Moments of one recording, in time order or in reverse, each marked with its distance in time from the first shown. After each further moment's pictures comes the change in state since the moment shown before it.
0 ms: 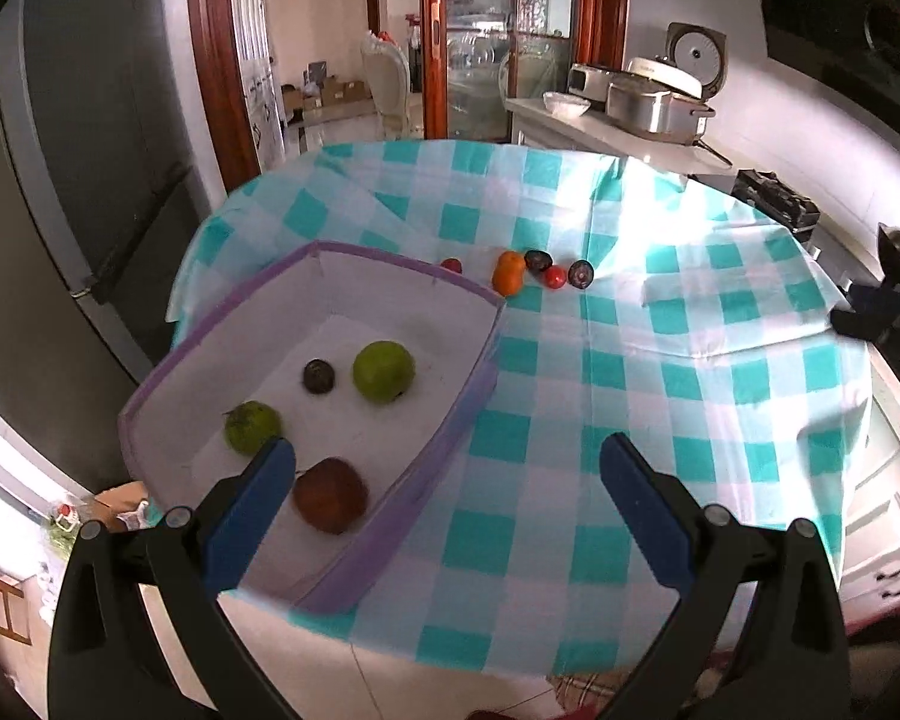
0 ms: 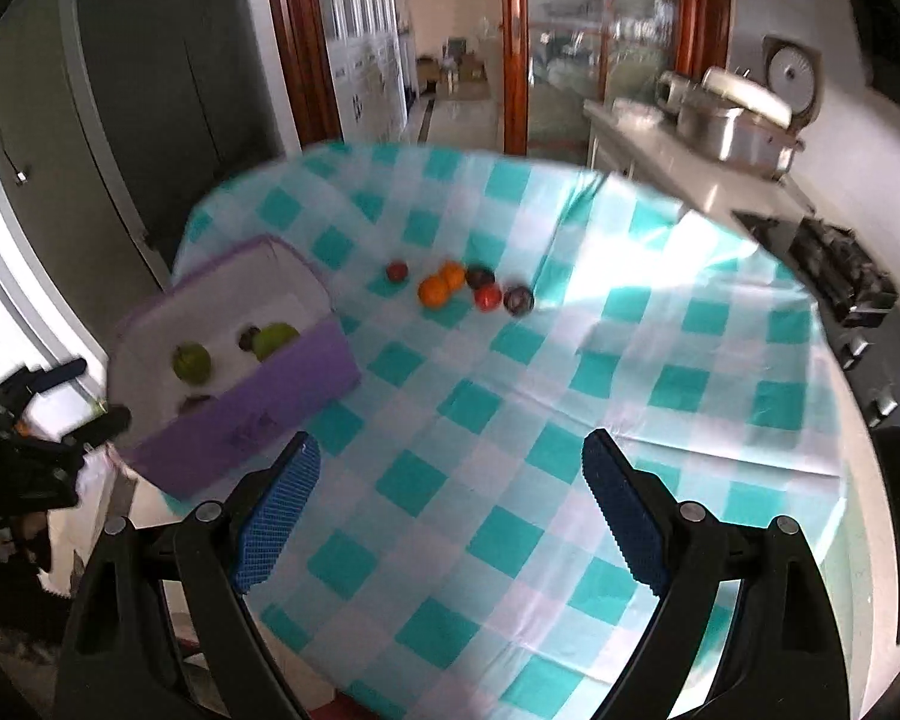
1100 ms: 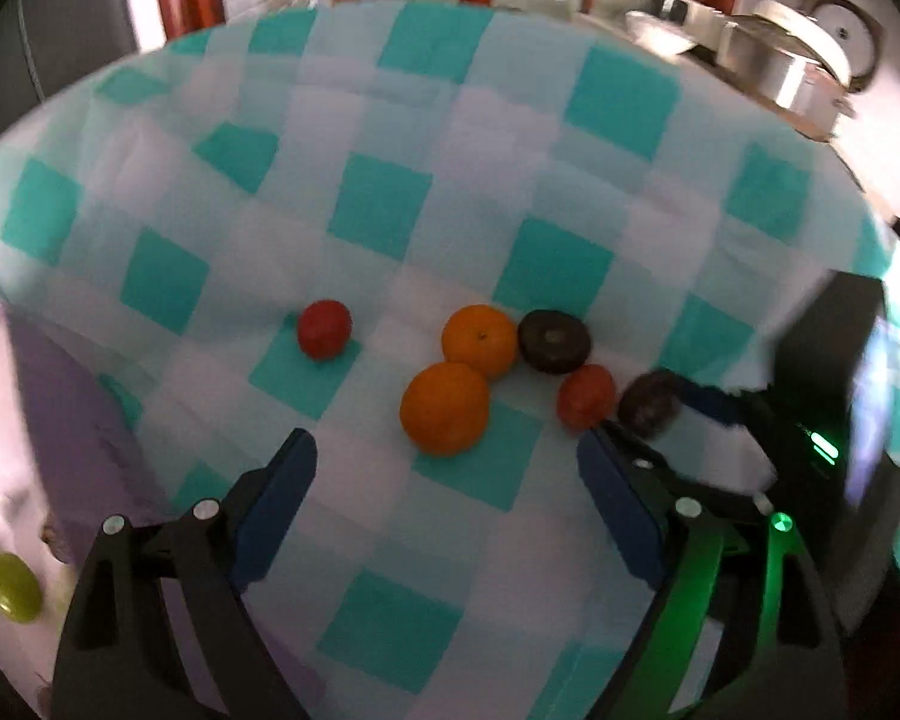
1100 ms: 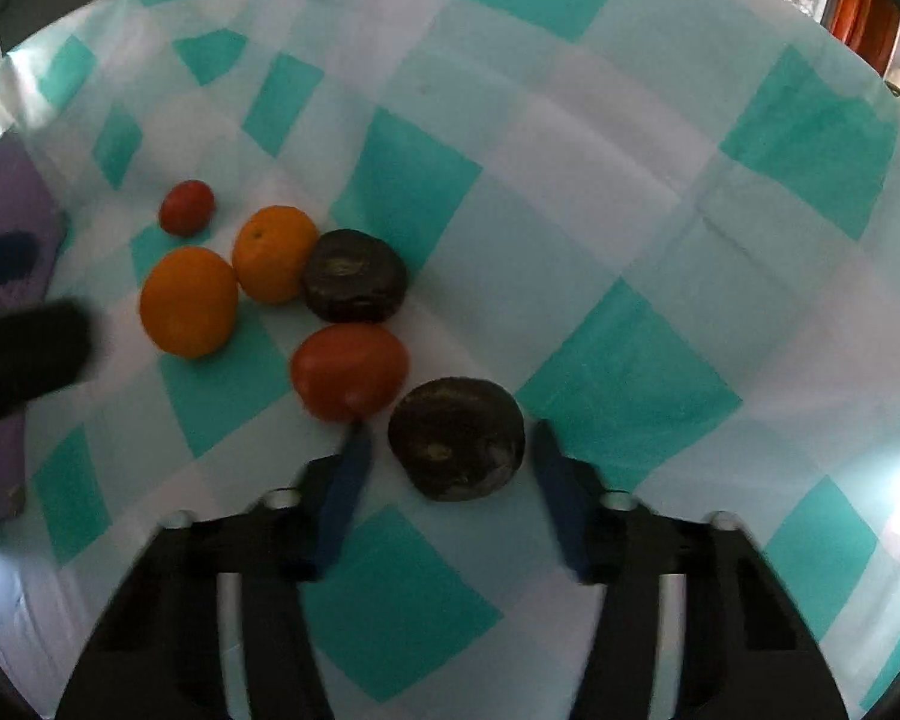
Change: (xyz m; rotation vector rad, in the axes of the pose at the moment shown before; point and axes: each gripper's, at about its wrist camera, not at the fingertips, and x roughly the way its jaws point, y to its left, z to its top) left arm 0.352 -0.078 0.148 -0.193 0.206 0.079; right arm 0.389 -0.079 0.112 -0.267 0.135 0.014
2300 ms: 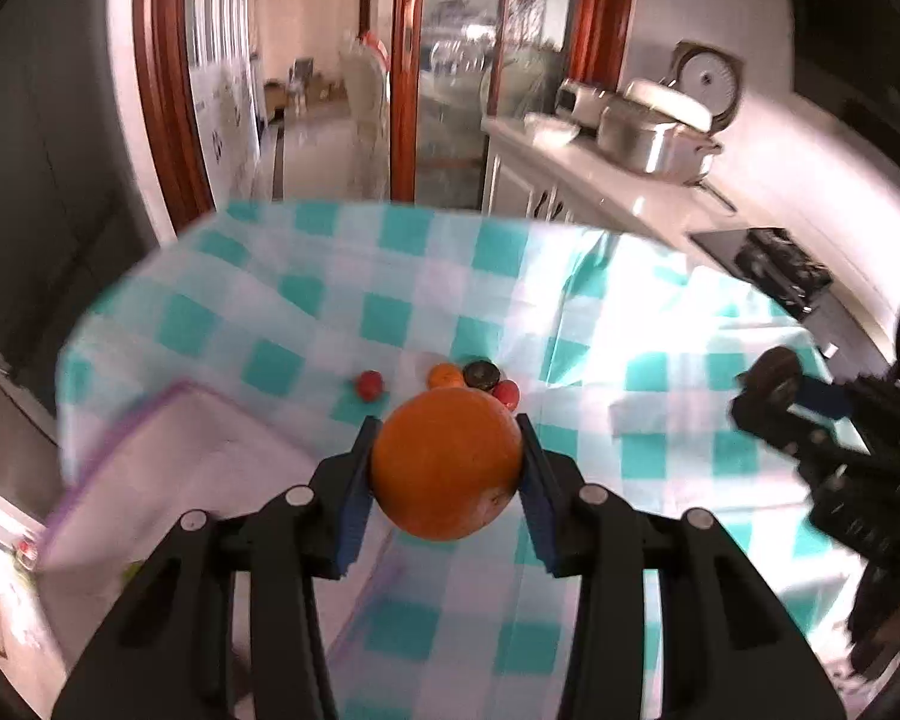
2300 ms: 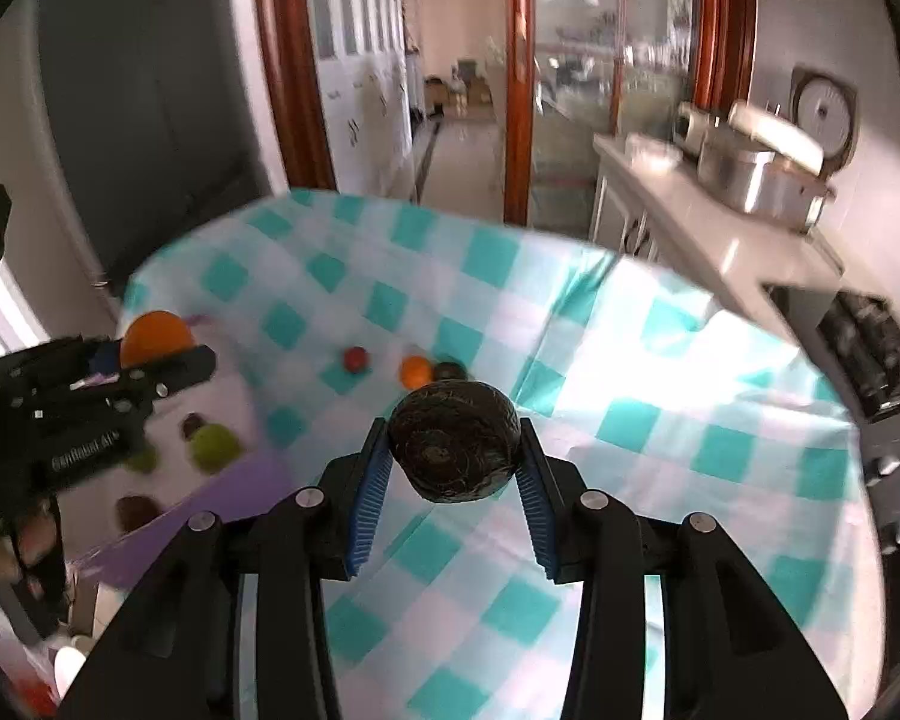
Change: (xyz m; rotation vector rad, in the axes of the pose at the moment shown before) left arm -0.267 0.046 -0.047 0.182 -0.235 -0.142; right arm -0.330 0.057 -0.044 0.224 -0.240 -0.034
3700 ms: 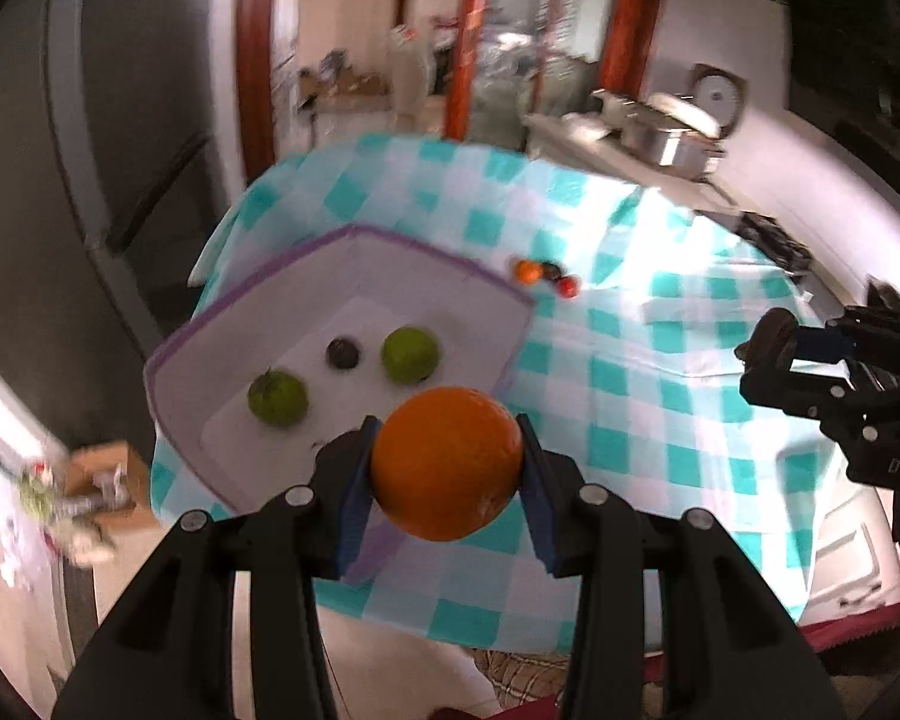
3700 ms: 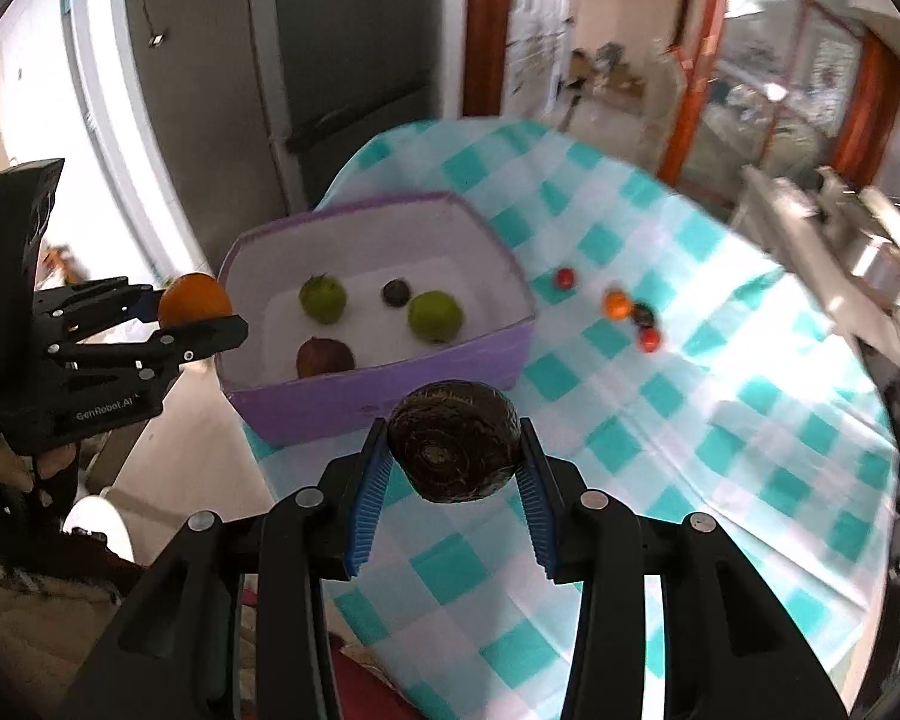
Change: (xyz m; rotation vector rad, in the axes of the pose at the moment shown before) left arm -0.120 0.121 -0.171 -0.131 0.035 0.021; right arm -0.057 0.183 -0.077 -0.295 0.157 0.195
